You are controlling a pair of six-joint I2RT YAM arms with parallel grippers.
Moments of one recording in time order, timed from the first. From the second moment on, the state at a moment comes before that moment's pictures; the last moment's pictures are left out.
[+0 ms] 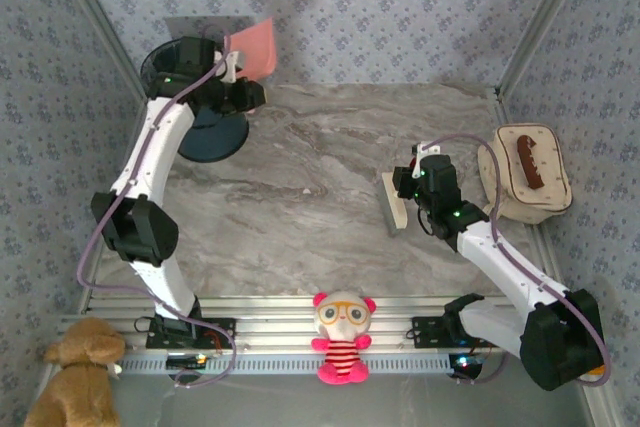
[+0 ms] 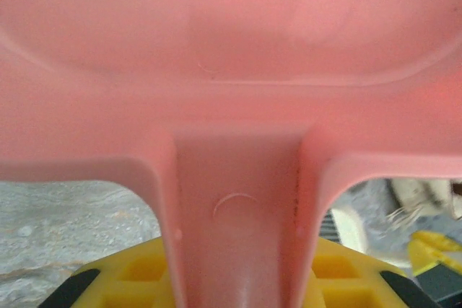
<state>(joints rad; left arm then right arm) -0.23 1.80 1.94 -0.95 0.45 -0.34 0.37 1.08 0.67 -0.10 0.11 0.30</state>
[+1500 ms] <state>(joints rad) -0.57 2.23 2.01 -1.25 0.09 0.02 0.37 1.04 0.67 -0.11 0.13 0.31</state>
